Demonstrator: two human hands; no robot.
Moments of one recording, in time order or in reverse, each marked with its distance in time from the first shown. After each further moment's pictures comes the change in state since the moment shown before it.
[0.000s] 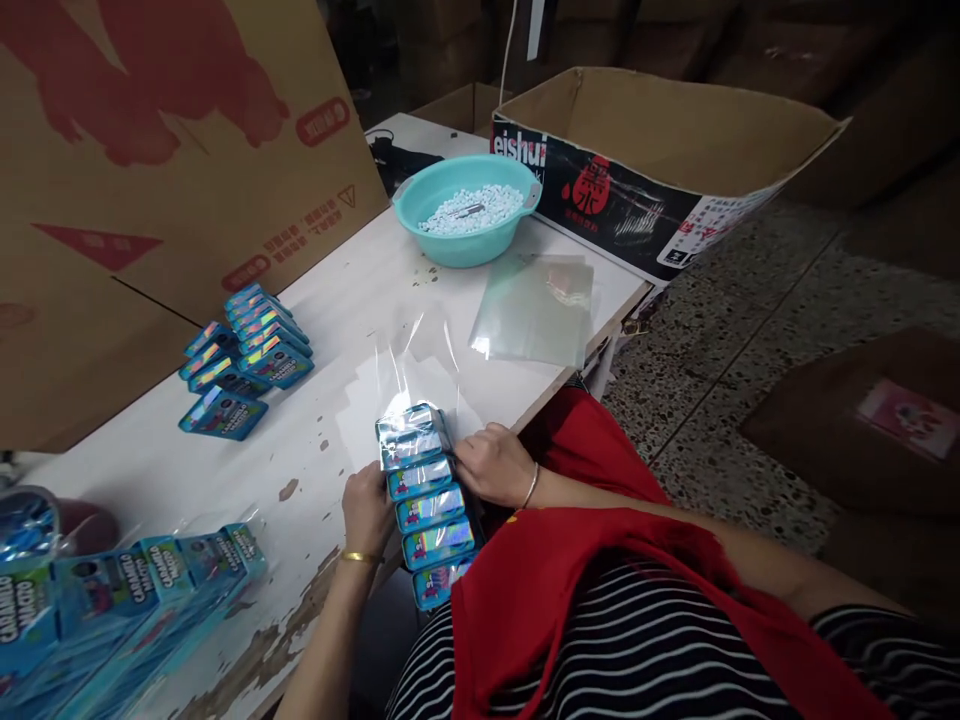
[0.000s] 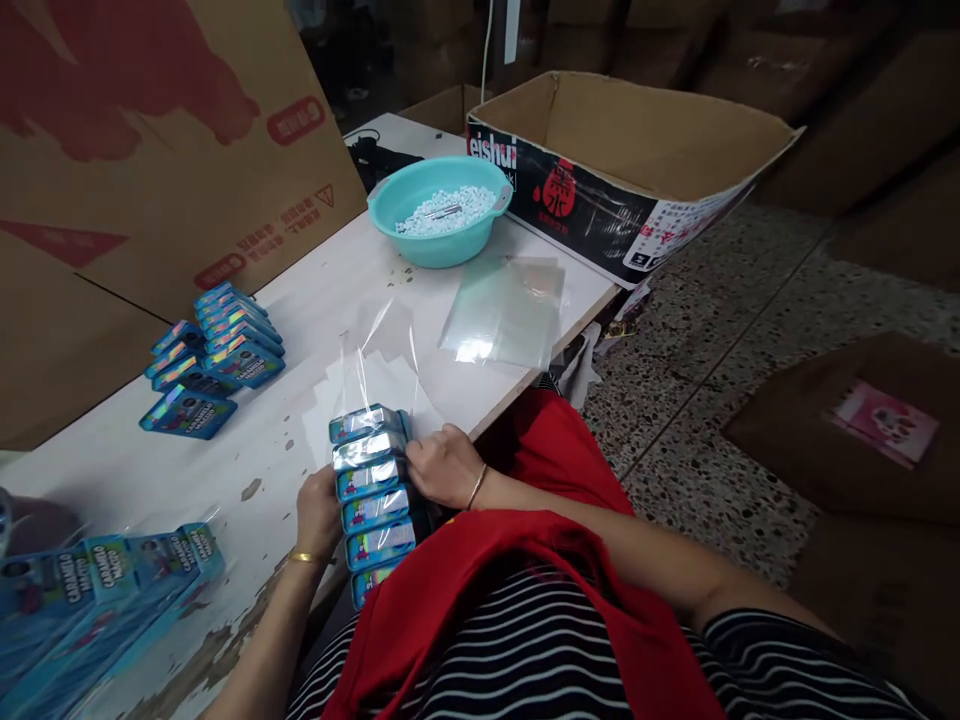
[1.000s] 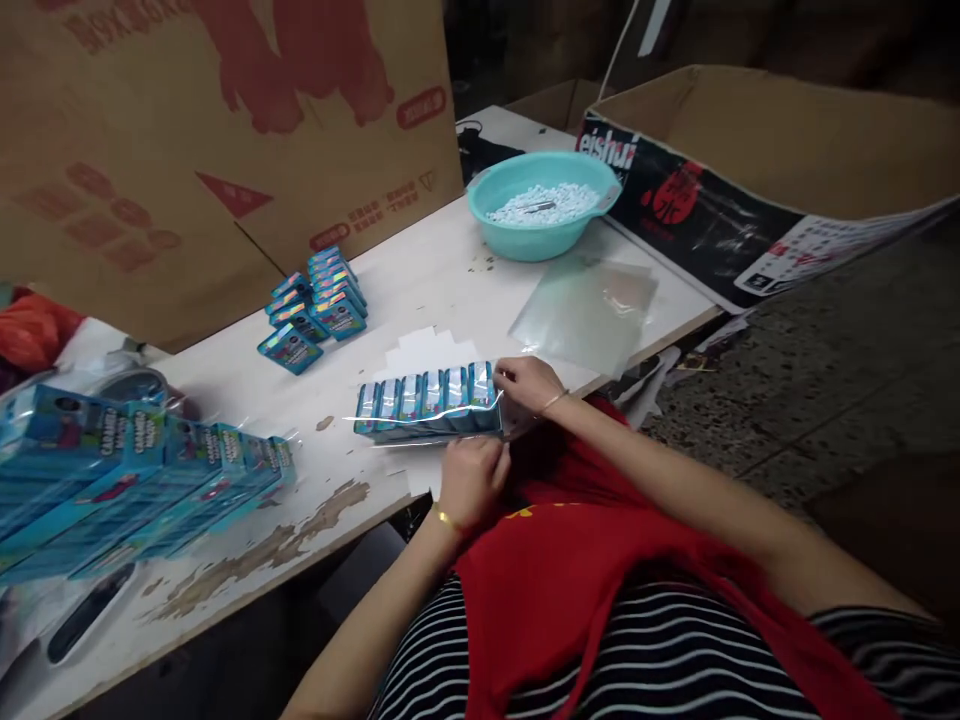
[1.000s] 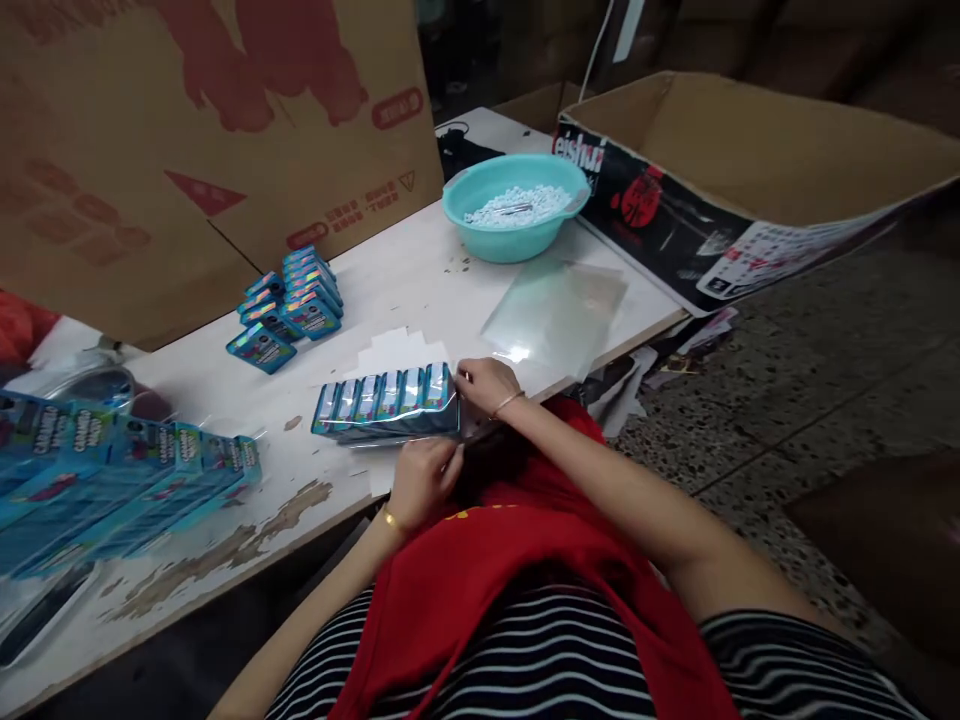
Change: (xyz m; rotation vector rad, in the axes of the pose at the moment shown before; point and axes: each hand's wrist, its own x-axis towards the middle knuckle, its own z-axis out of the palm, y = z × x) left_hand -0.027 0.131 0.023 -0.029 0.006 0.212; right_hand 0.030 0.070 -0.014 0.314 0.077 0.169
